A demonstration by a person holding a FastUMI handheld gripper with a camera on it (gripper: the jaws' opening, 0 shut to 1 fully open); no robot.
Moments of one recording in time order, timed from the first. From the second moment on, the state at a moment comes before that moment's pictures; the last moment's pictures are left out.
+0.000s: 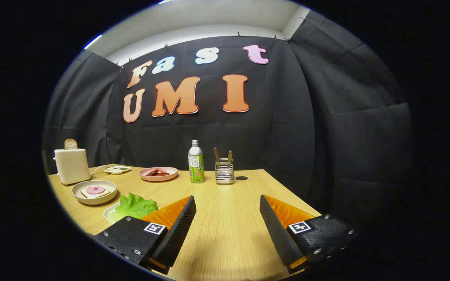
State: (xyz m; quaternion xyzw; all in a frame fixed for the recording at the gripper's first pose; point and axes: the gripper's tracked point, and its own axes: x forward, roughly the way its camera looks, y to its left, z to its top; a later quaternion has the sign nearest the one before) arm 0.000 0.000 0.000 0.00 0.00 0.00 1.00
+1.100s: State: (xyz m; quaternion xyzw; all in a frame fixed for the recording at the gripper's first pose) arm 0.038 -0.002 0.025 0.01 -0.05 0.00 1.00
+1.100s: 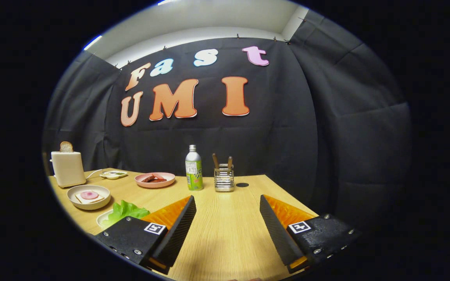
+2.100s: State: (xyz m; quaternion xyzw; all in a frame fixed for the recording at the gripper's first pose) arm -0.019 0.132 0.208 -0.07 -0.09 -0.04 0.99
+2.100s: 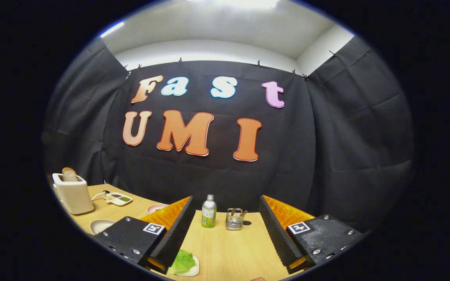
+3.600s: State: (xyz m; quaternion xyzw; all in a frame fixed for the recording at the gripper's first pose) arm -0.030 0.225 0.221 -0.04 -0.09 0.02 1.00
